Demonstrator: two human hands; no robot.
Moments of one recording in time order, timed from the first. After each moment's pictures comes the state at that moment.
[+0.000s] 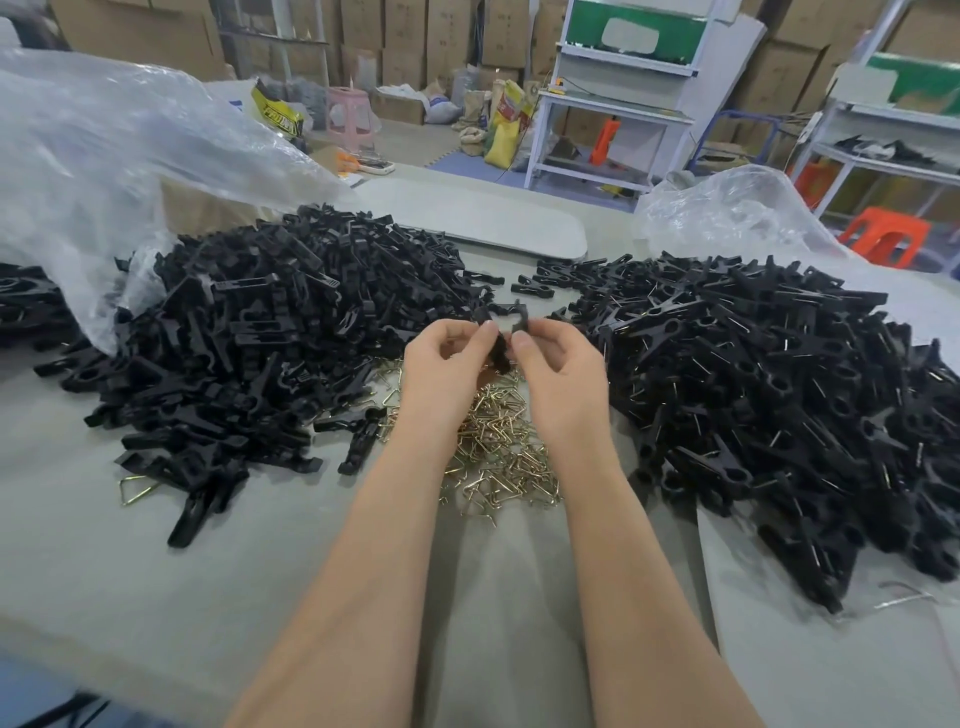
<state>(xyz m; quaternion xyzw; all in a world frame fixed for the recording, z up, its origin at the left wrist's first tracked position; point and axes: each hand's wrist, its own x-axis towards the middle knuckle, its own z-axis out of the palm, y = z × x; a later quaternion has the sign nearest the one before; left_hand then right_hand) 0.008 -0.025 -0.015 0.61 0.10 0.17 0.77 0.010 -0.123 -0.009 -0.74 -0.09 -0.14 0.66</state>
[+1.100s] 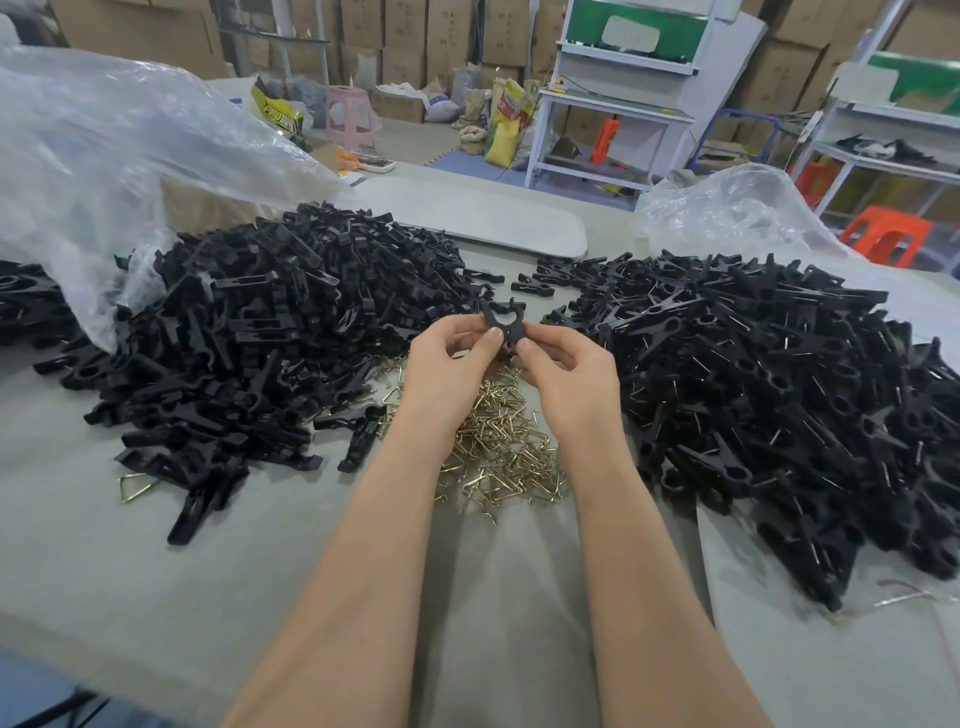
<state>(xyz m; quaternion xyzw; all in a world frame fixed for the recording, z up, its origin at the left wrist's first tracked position) 0.008 -0.024 -0.016 0.63 0.05 0.15 0.76 0.015 -0.129 -0.010 -0.73 -0.06 -0.11 0.67</state>
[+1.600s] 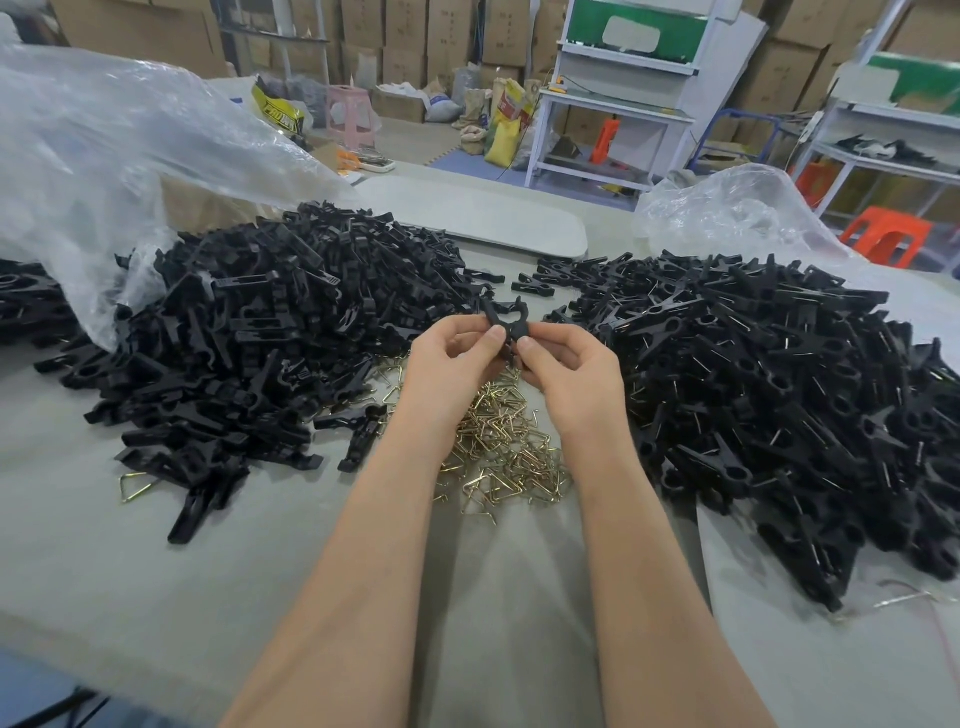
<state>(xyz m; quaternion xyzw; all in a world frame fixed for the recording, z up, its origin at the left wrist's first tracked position) 0.009 -0.024 -0.016 0.58 0.05 0.12 0.81 0.015 -0.134 -0.010 -0.71 -0.06 -0.10 0.69</state>
